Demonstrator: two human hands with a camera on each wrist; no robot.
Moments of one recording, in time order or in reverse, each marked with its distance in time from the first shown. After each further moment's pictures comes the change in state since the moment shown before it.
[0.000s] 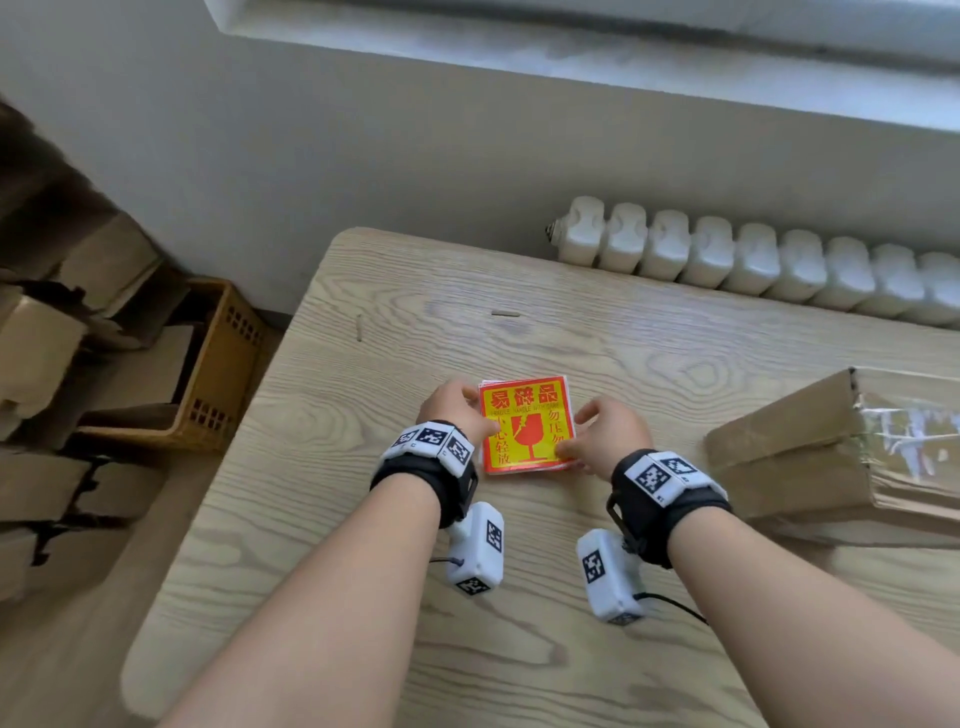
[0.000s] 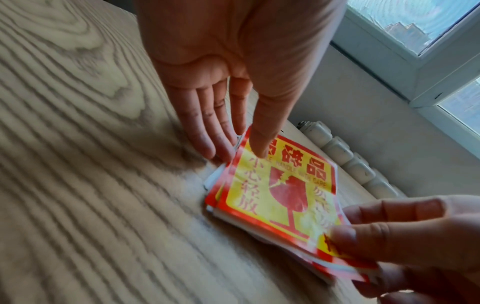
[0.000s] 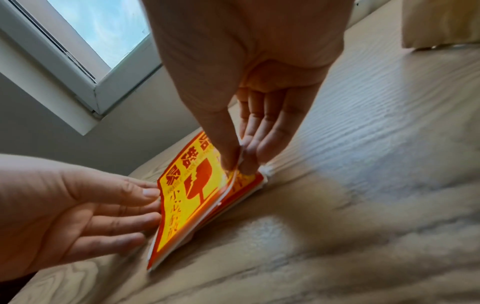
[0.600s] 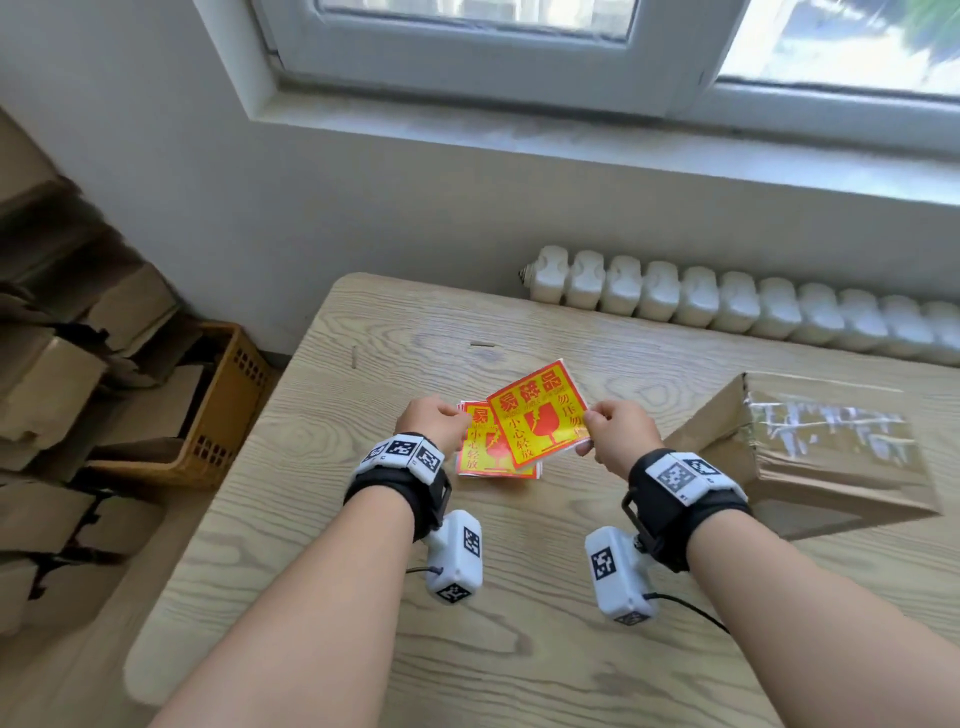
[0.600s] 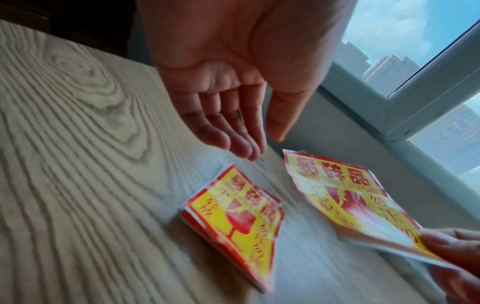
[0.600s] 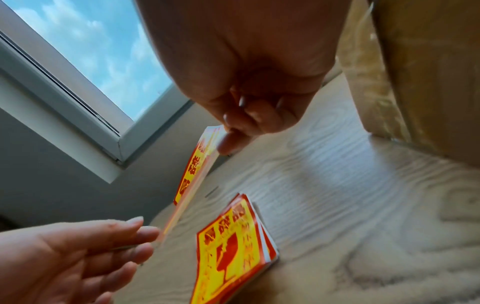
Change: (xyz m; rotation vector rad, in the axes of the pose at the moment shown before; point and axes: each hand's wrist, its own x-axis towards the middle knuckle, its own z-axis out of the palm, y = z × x) left_hand -0.053 0.024 -0.015 -0.169 0.079 0.019; right_hand -0.037 0.009 -0.063 0.221 0.122 -0.112
